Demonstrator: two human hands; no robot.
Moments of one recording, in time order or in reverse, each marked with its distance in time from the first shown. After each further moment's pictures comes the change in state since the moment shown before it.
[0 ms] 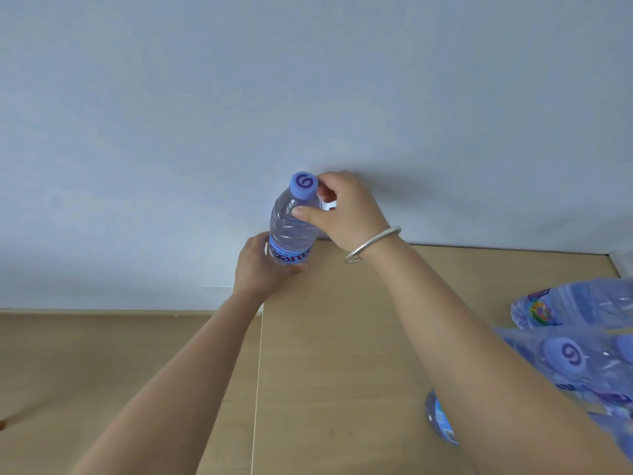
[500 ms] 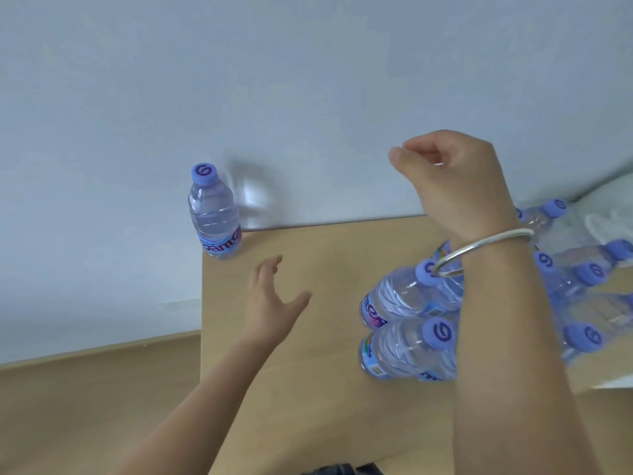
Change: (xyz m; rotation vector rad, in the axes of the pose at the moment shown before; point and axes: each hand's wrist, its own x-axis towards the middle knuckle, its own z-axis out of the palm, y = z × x) left_hand -0.137 0.052 0.068 -0.060 -0.074 0.272; right_hand -0.134 0.001 -0.172 0.046 0.542 0.285
